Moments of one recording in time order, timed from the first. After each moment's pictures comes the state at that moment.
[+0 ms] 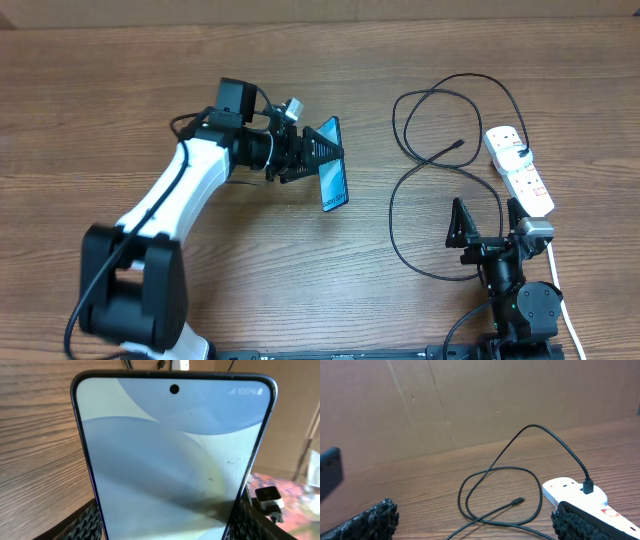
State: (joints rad) left arm -0.23 1.74 1.23 -0.60 0.98 -0.49; right arm 0.05 0.01 0.02 -0.03 -0.01 0.23
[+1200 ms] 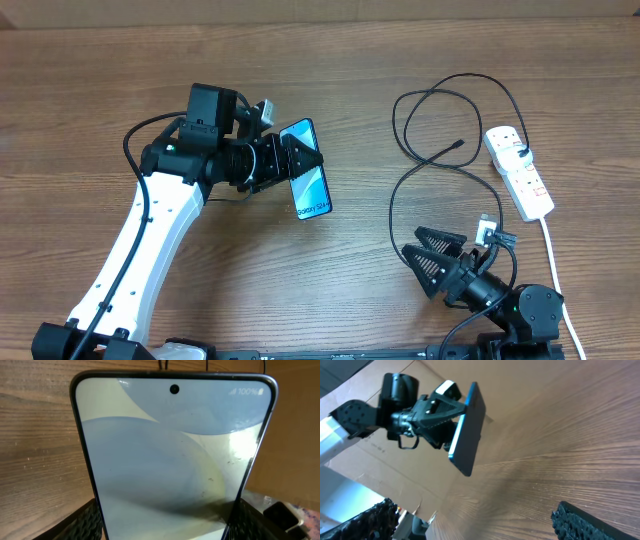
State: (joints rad) left arm -0.23 1.47 1.23 -0.82 0.68 -0.51; right arm 0.05 0.01 0.02 0.02 -0.83 0.90
